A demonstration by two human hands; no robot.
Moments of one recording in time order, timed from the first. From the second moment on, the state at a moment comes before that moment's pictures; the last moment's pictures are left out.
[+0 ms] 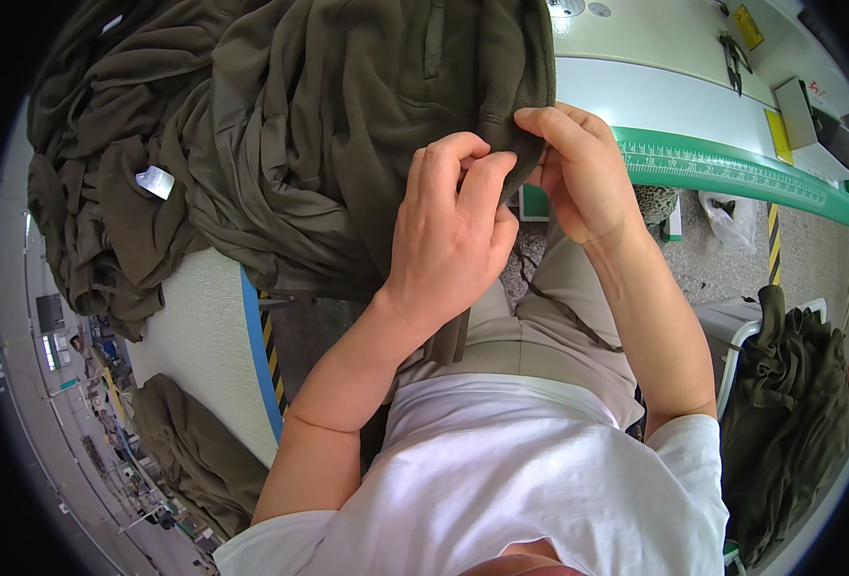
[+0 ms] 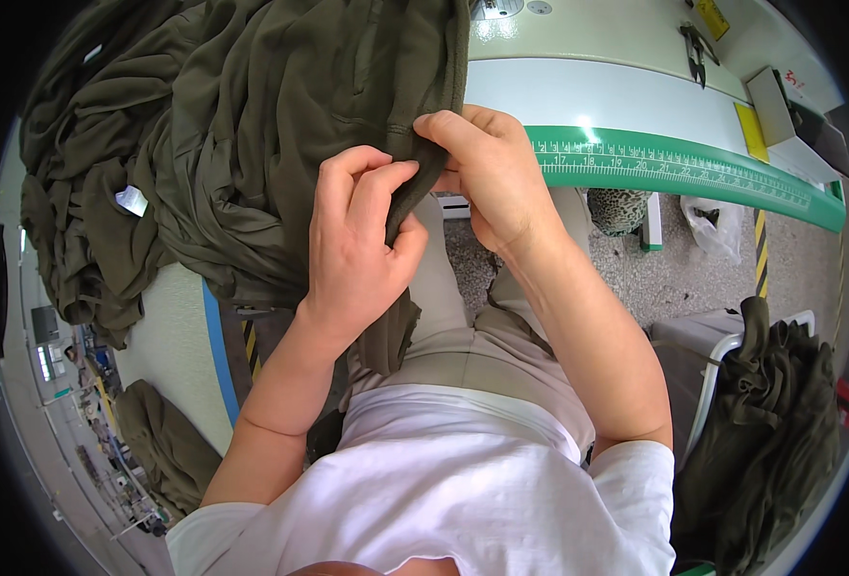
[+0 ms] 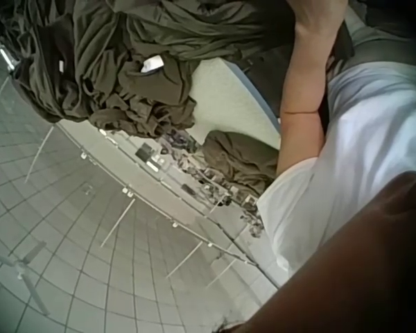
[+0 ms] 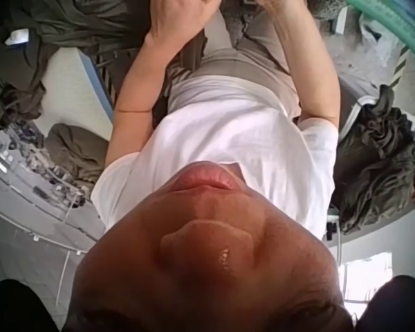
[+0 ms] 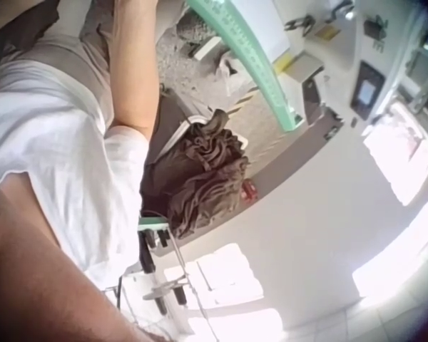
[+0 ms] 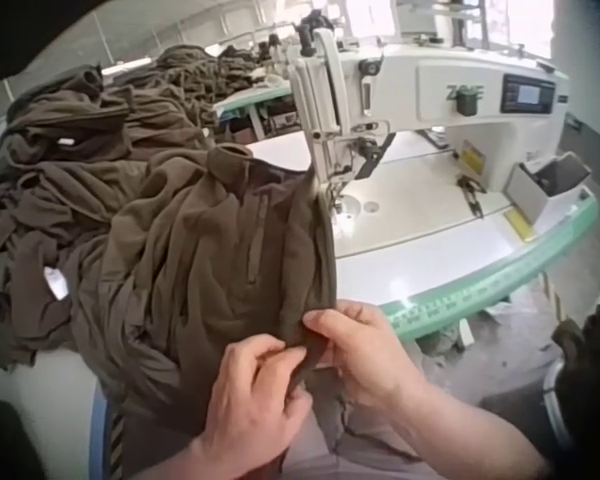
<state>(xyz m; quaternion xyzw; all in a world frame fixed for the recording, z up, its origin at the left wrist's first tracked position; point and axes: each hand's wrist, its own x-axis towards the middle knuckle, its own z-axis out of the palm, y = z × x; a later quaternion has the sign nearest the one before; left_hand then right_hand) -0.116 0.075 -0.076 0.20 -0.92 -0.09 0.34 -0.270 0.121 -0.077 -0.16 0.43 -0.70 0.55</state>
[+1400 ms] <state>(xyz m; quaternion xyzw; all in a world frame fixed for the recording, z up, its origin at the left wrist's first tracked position) -0.146 0.028 -0.100 0.26 -0.73 -0.49 0.41 -0.266 0.120 -0.084 -0.21 0.44 -0.68 0.54</state>
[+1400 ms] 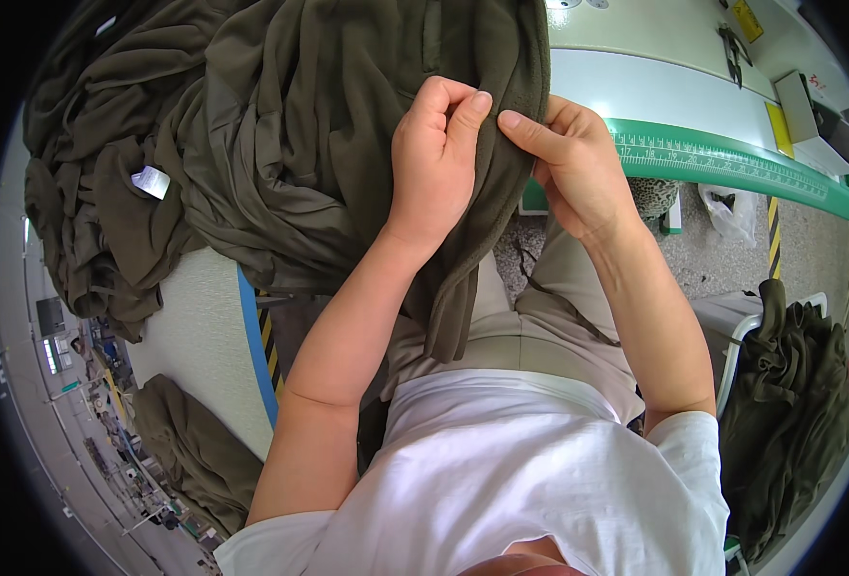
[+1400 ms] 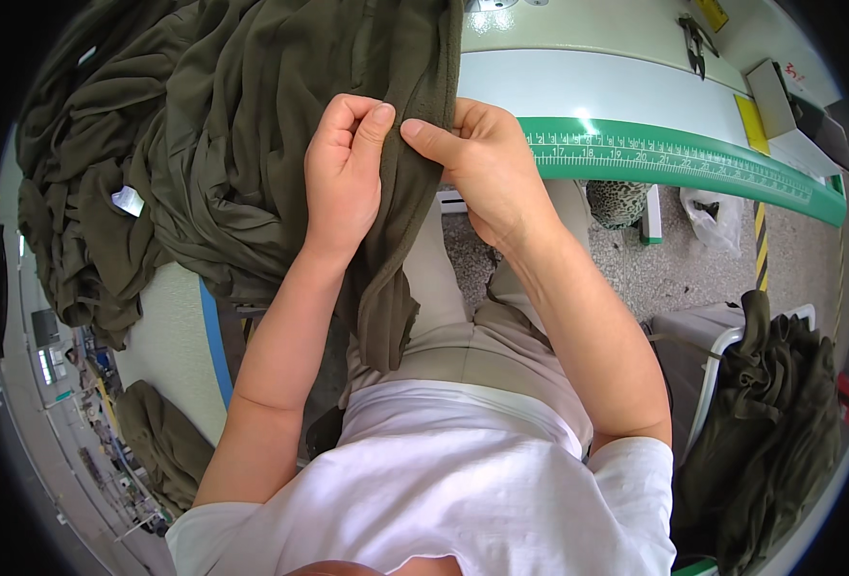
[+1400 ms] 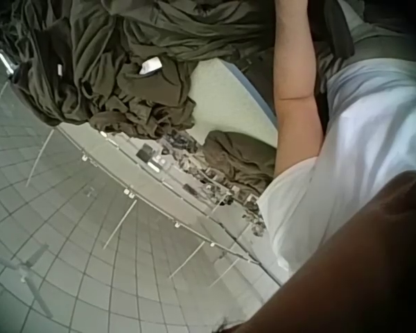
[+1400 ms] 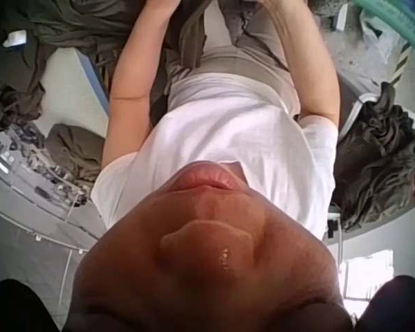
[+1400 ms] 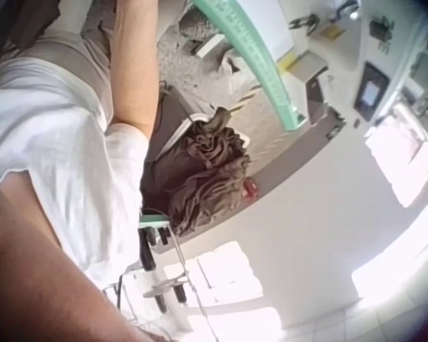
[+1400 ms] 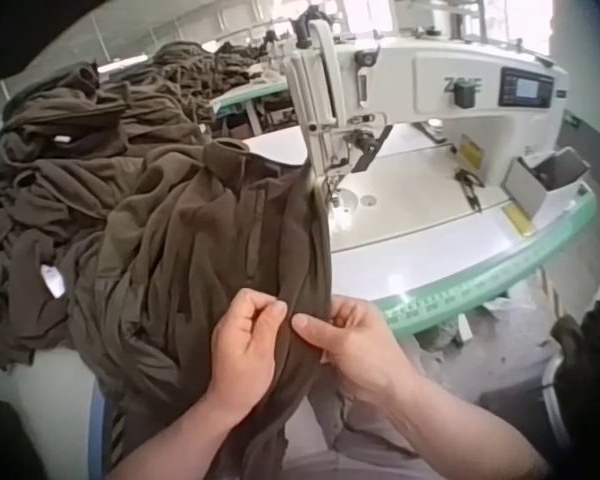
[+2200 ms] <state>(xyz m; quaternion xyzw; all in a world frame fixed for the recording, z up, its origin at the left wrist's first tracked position) -0.133 0.031 -0.099 0.22 -0.74 -0.47 0.42 -0.264 0.120 -0.088 -0.20 0.42 -0.70 0.54</state>
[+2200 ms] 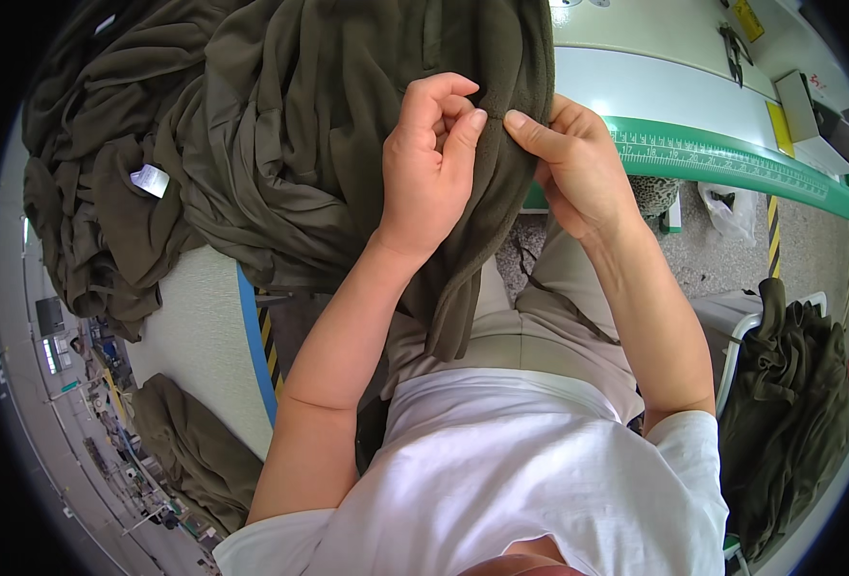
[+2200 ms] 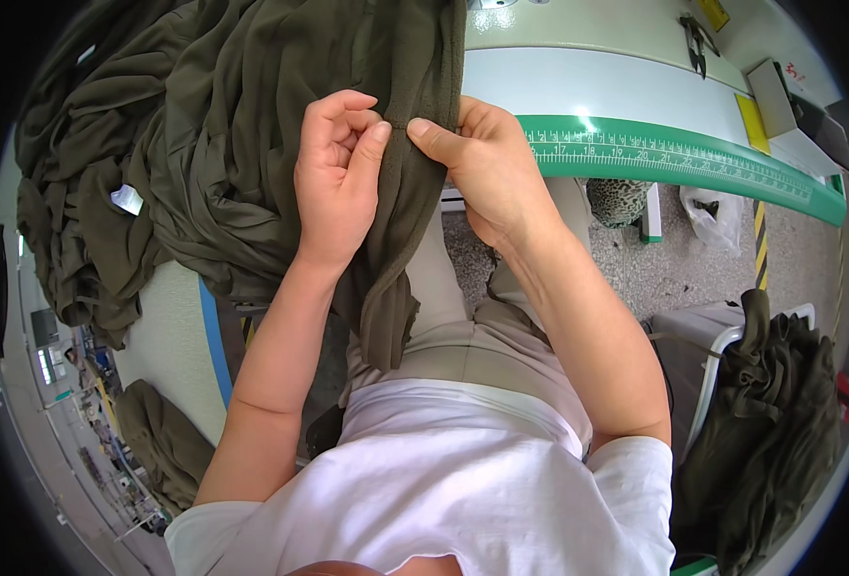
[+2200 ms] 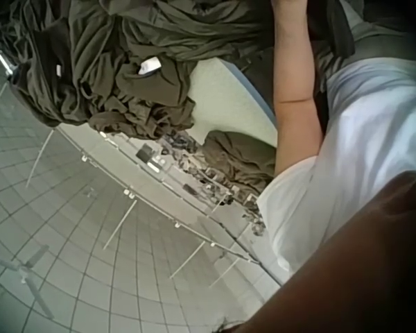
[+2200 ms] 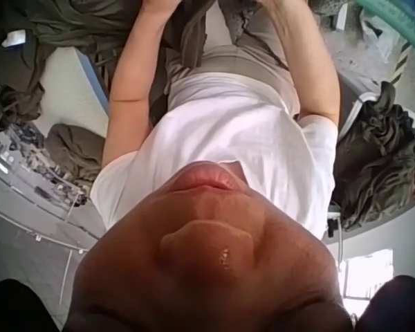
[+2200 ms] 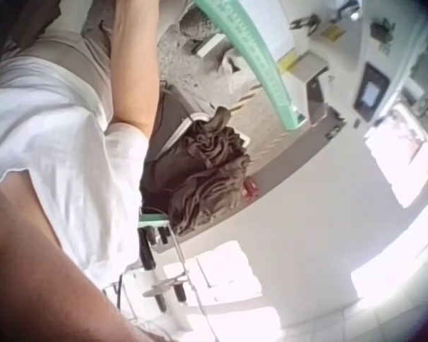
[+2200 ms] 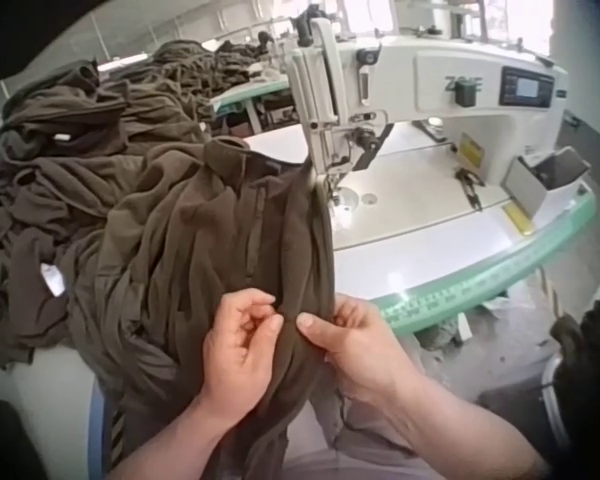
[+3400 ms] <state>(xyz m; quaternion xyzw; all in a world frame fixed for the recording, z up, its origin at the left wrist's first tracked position) -0.123 0.065 -0.087 0.22 -0.88 -0.24 0.36 -0.268 0.119 -0.088 -0.17 0.43 -0.70 0.54</state>
